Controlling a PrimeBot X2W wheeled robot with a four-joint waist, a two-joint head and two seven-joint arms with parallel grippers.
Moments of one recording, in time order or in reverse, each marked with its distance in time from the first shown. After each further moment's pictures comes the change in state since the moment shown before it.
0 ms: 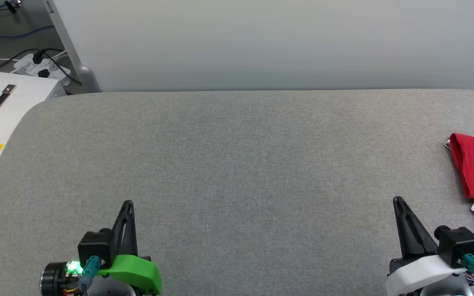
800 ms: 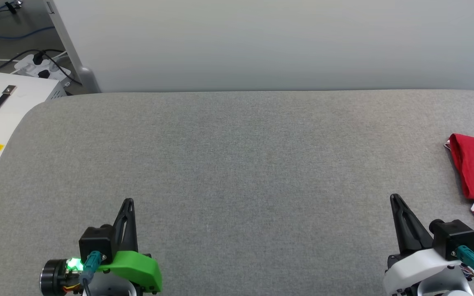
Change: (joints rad) left arm -0.002 -0.012 0.011 -0.026 0.023 -0.005 0.046; right arm -0.020 0.004 0.001 -0.001 -0.026 0.000 0.049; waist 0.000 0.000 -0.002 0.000
